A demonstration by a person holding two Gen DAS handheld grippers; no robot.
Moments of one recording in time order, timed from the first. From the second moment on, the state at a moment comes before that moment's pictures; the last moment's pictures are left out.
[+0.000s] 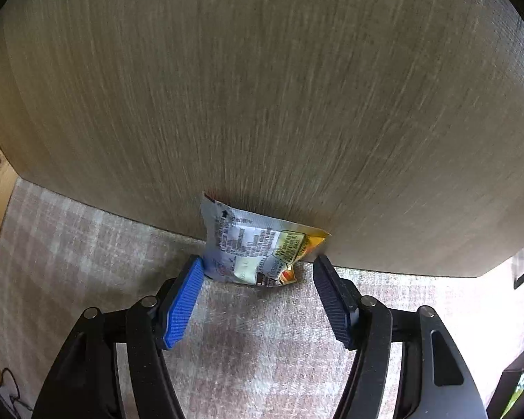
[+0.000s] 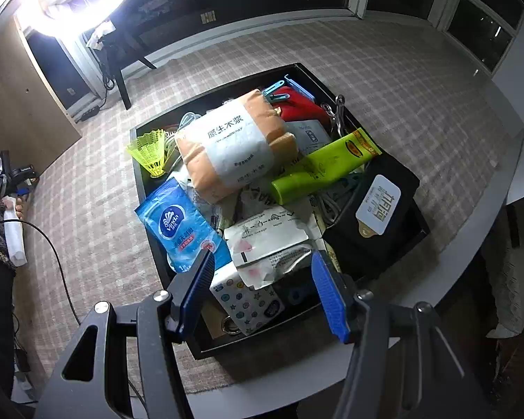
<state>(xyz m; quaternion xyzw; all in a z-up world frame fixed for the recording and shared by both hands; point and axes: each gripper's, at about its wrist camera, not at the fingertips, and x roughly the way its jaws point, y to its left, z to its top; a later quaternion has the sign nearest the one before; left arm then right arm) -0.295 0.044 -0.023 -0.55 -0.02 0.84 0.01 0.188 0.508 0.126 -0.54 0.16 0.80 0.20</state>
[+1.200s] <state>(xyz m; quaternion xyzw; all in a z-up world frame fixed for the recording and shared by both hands) -0.024 0.340 0.068 -0.51 0.18 0.75 0.39 0.311 0.544 0.107 -0.50 0.22 0.78 0.29</state>
